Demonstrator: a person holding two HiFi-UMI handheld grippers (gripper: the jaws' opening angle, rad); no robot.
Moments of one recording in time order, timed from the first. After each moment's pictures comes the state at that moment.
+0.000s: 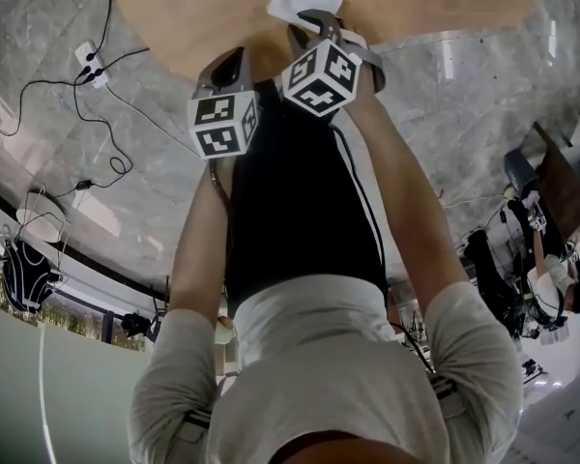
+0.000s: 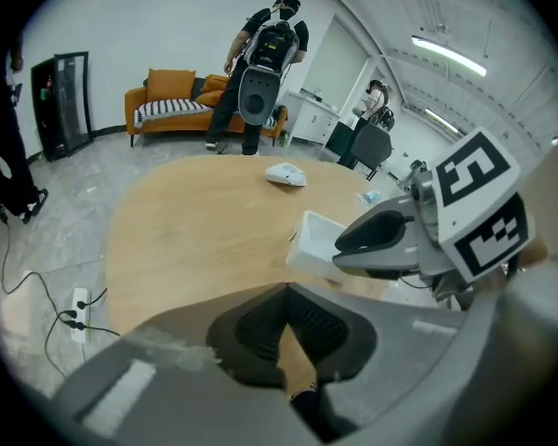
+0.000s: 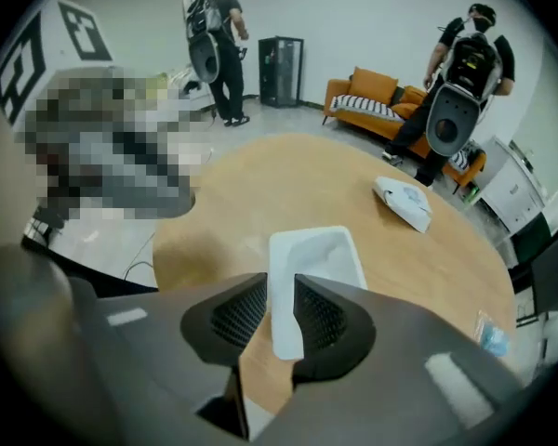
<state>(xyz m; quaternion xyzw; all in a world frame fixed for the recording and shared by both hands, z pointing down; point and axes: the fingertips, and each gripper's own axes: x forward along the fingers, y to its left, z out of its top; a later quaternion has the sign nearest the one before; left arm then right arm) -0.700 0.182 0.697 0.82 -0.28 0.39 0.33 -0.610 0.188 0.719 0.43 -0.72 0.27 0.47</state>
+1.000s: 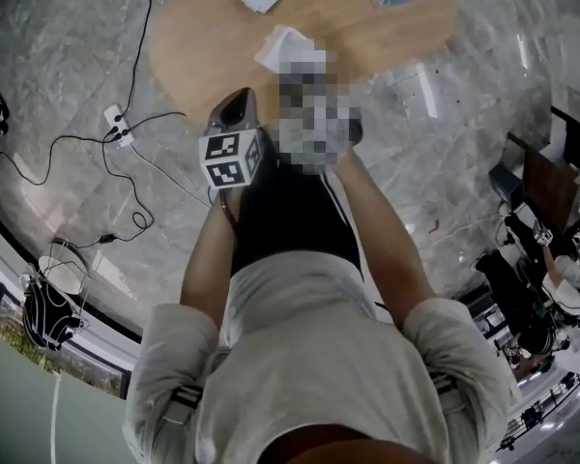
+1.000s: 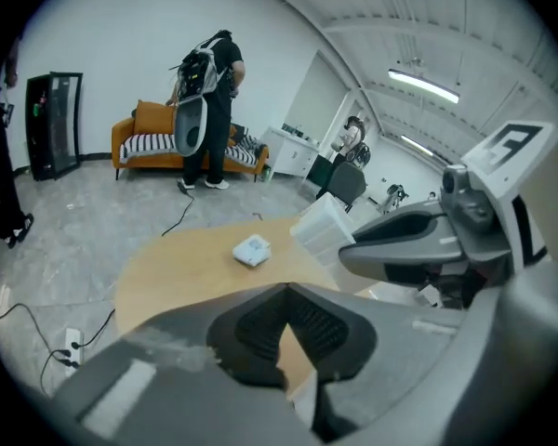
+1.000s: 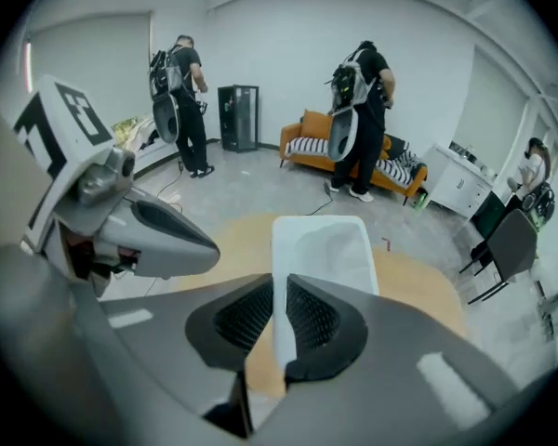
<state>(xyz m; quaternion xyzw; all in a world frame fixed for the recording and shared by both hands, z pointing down) -0.649 0.153 0.520 0.86 -0.26 0.31 0.31 -0.584 0.161 0.497 0.55 -0.70 0.26 0.38</state>
